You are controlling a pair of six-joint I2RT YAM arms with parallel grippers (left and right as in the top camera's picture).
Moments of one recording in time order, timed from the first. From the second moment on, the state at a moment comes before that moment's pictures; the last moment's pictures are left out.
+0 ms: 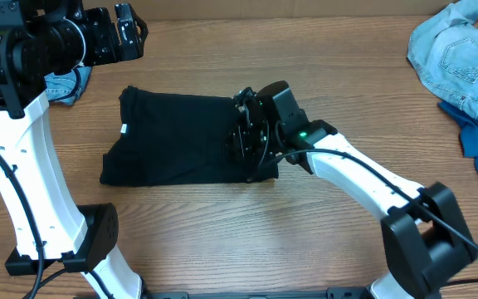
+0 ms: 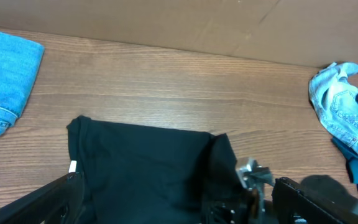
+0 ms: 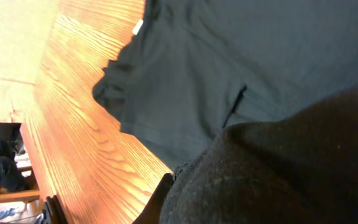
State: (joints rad) left arm 0.03 1.93 2.83 -1.69 0.30 -0.18; right arm 0.56 1.78 1.18 -0.24 -0.54 0.40
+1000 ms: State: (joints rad) left arm 0.03 1.93 2.83 -1.69 0.30 -0.18; right arm 0.62 1.81 1.21 -0.19 -0.54 0.44
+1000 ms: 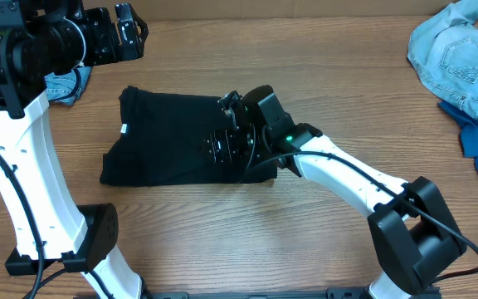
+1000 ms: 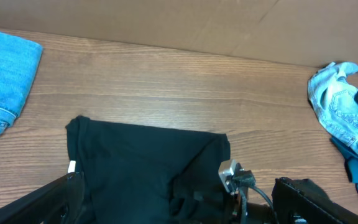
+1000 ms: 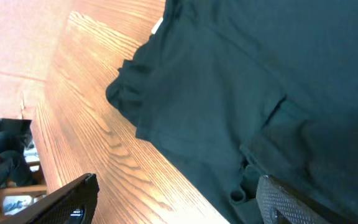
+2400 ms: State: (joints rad) left arm 0.03 1.93 2.83 -1.69 0.30 -0.18; right arm 0.28 2.01 1.33 -0.58 -0.58 0.33
